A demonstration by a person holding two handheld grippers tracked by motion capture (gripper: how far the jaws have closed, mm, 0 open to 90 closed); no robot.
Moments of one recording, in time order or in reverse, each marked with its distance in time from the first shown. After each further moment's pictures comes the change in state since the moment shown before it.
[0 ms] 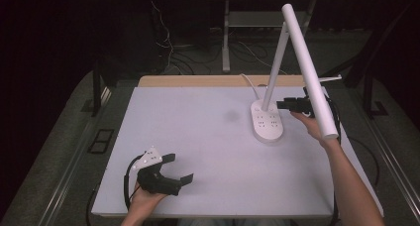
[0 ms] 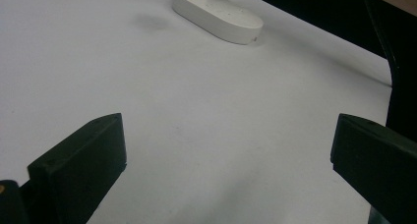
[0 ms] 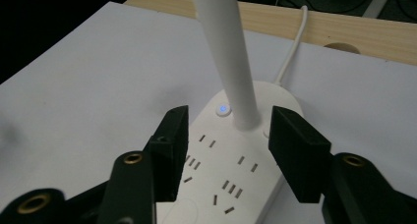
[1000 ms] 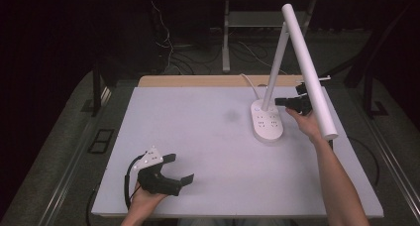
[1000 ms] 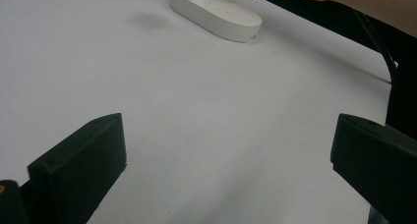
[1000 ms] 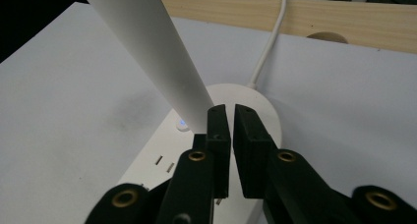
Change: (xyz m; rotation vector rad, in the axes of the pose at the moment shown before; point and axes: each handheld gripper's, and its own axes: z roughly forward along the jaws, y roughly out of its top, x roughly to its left) left arm -0.001 0.000 0.002 0.011 -0.008 0.007; right arm -0.025 -0.001 0.040 0.005 -0.036 0.048
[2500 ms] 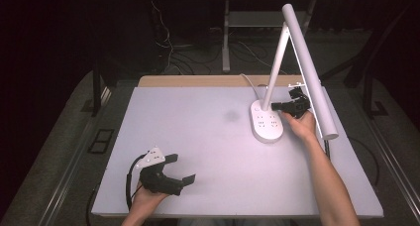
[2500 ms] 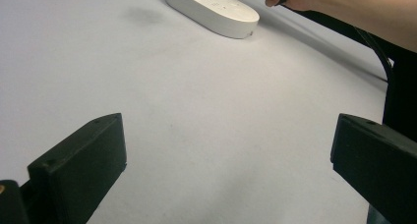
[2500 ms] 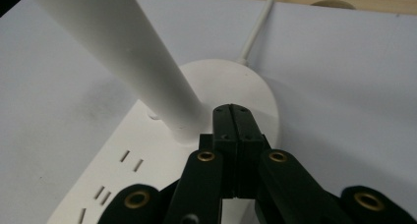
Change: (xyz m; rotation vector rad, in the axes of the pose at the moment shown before) left arm 0.002 0.000 0.005 0.011 -0.015 -0.010; right arm -0.008 -0.012 0.029 0.051 -0.022 0.021
